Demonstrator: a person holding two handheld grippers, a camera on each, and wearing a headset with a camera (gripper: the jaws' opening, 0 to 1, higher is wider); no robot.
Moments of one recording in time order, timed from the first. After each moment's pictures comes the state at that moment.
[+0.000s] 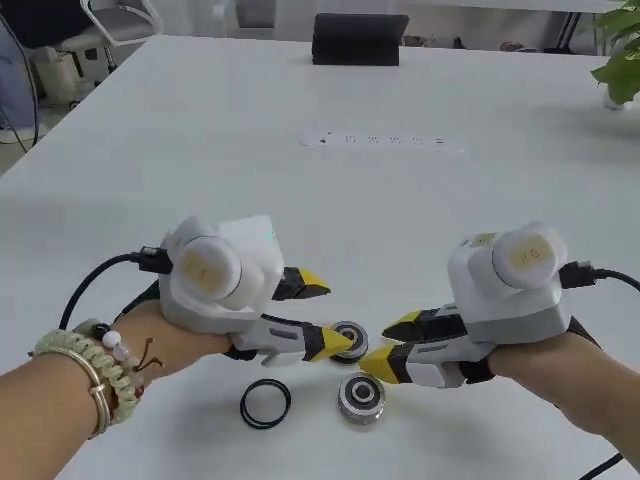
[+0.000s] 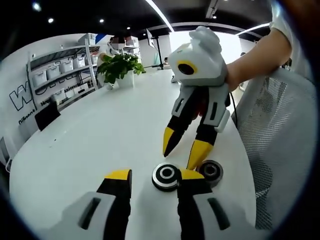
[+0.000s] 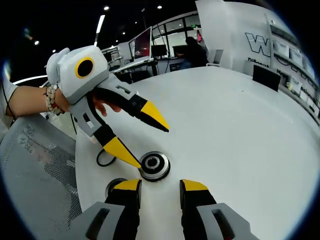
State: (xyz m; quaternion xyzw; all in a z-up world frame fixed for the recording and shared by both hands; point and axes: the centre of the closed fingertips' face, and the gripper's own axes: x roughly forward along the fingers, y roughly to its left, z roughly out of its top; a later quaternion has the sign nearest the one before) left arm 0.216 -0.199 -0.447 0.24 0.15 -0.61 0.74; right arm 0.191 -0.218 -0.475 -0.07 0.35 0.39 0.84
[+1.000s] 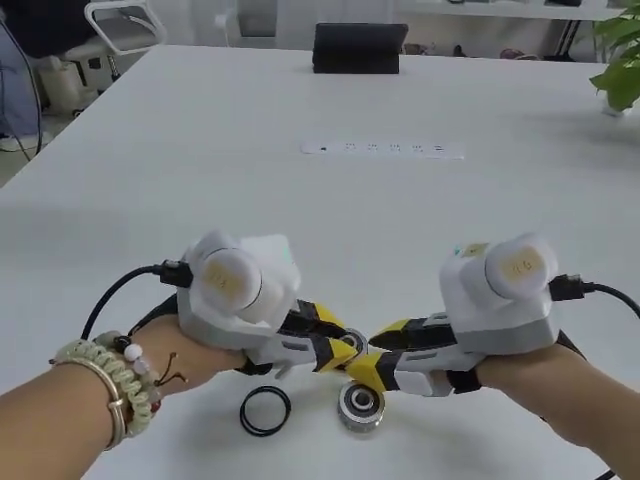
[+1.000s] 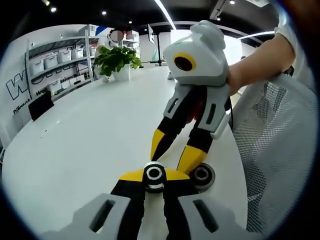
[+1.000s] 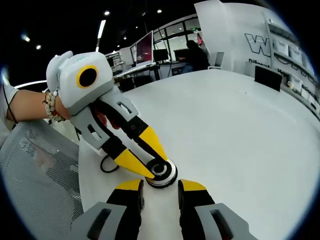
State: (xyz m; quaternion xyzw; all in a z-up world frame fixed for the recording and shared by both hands) left arm 0.200 -0.206 -0.457 0.22 0.19 -0.62 0.73; right arm 0.191 -0.204 -0.473 -0.05 0.34 0.41 0.85
